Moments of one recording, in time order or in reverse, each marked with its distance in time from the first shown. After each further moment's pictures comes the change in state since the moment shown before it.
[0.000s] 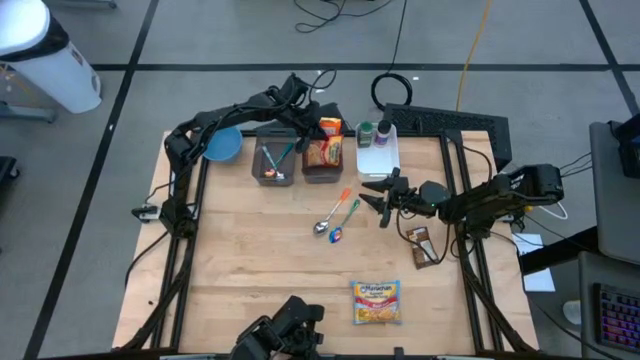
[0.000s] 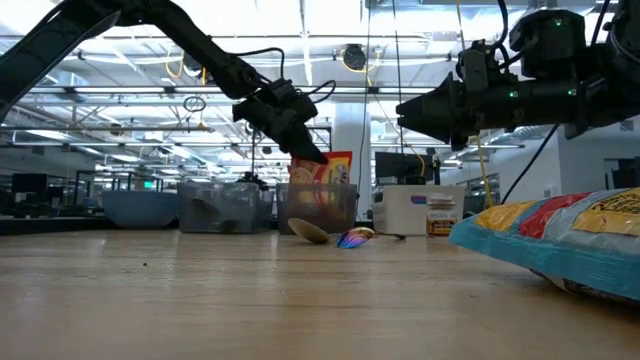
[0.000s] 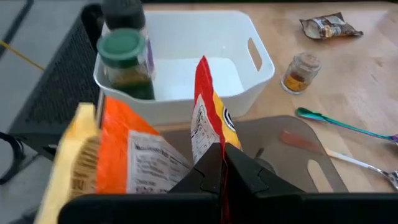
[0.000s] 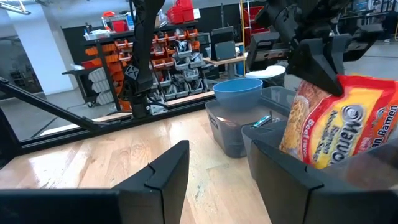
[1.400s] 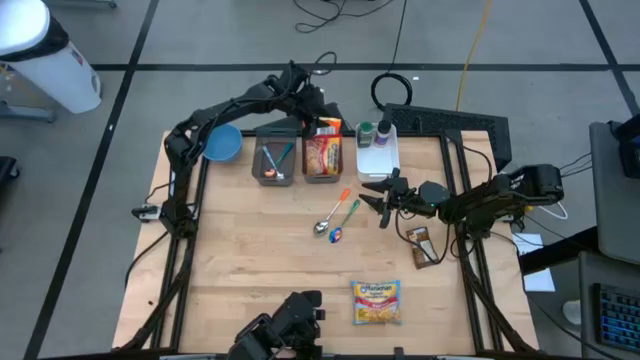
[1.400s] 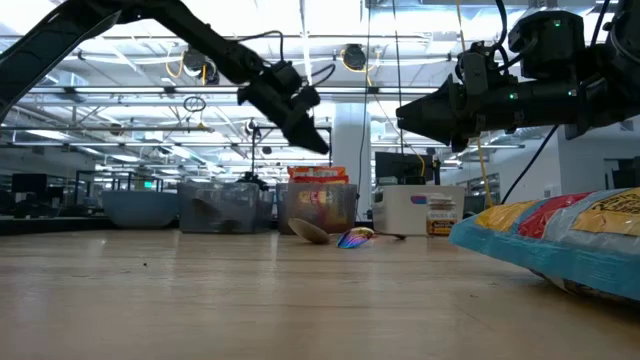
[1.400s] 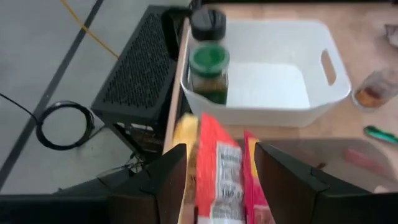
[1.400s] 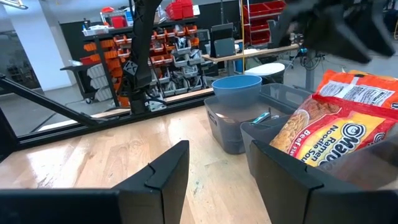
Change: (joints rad) left arm 0.001 0.001 0.149 -0.047 -0.228 -0.093; right arm 0.000 0.000 0.000 -0.015 0.000 -0.007
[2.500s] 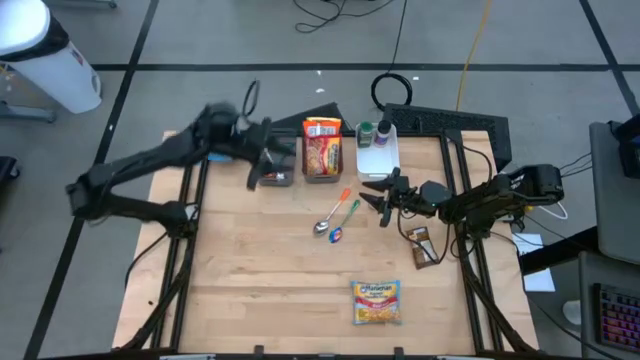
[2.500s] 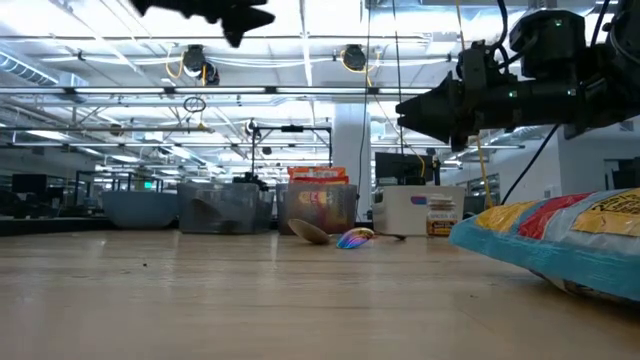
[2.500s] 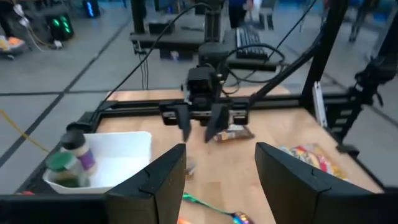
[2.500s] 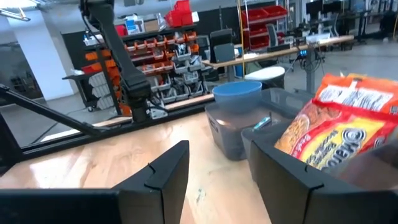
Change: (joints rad) left arm -0.290 -0.939 -0.754 0.307 0.067 -0.384; right arm -0.002 0.000 0.000 0.022 0.004 0.031
